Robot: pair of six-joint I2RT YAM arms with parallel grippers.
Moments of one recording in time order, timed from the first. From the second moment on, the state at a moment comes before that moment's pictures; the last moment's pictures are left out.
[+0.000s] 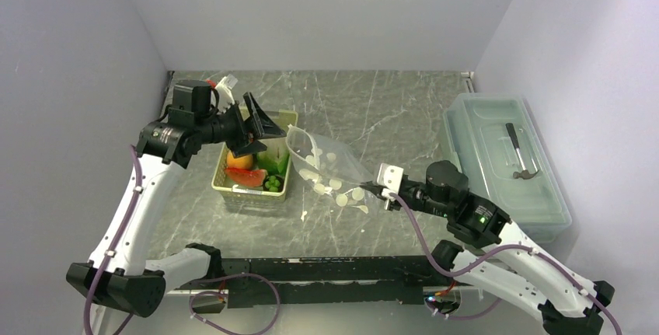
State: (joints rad) left arm -0.25 1.12 1.36 -0.90 0.56 -0.75; right arm 0.86 0.61 0.76 -0.43 -0.29 -0.45
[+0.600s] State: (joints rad) left arm -0.25 1.14 1.34 -0.90 0.67 -0.77; right arm 0.86 0.61 0.74 -0.36 -0.36 -0.56
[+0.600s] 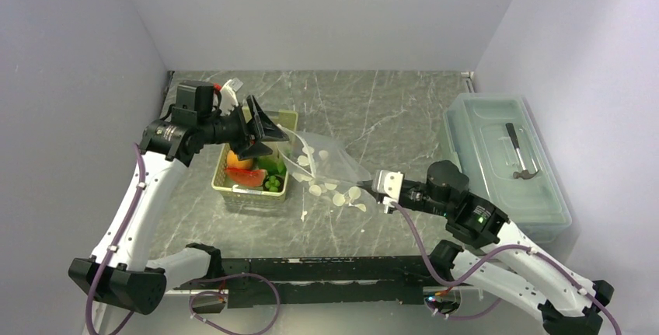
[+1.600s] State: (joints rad) left arm -0.25 1.15 1.31 -0.91 0.70 -0.75; right arm 0.91 0.70 0.76 -0.25 -0.26 -0.64
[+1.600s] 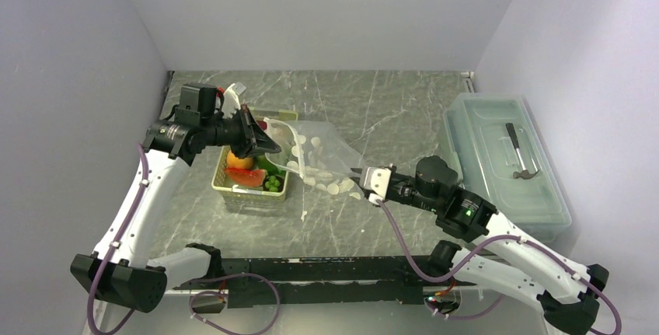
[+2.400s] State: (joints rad) left arm -0.25 1.15 1.74 -1.17 0.32 -0.51; right arm 0.91 0.84 0.97 -0.31 -0.16 -0.44
